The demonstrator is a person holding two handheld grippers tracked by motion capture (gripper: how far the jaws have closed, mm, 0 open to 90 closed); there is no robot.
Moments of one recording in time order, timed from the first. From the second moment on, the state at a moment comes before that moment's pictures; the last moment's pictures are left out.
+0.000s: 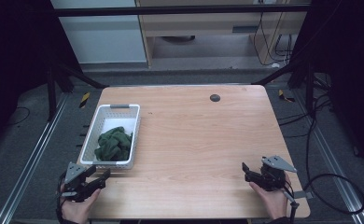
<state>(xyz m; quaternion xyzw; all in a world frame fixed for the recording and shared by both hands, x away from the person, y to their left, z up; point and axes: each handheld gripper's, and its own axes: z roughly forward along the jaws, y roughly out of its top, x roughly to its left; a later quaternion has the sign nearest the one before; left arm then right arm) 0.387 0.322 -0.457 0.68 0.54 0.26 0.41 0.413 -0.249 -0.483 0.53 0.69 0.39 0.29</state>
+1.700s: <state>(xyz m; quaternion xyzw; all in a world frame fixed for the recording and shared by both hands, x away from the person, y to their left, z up) 0.453 0.314 -0.378 0.72 0.50 0.25 0.41 0.415 -0.239 -0.484 0.52 0.72 0.37 0.26</state>
